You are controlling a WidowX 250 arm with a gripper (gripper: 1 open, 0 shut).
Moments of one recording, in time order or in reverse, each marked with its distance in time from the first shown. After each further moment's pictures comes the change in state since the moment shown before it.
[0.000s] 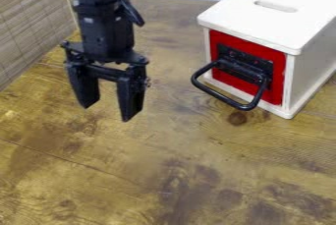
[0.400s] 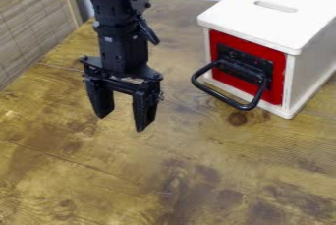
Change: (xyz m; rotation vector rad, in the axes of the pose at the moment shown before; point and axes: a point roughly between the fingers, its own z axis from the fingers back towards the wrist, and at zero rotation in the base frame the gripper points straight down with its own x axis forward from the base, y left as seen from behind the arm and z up) arm 0.014 0.005 -0.021 0.001 -0.004 0.031
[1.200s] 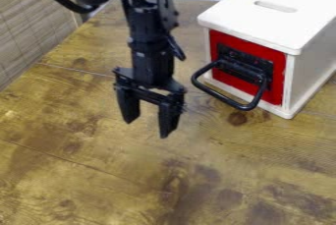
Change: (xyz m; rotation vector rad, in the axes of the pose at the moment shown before) arm 0.035 -0.018 -0.033 0.019 0.030 -0.085
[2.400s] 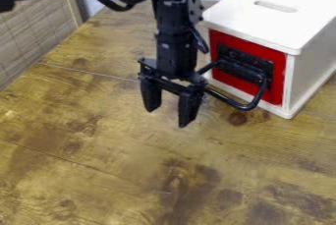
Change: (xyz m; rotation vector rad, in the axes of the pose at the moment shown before) arm 0.028 -0.007 0.002 0.014 0.013 -0.089
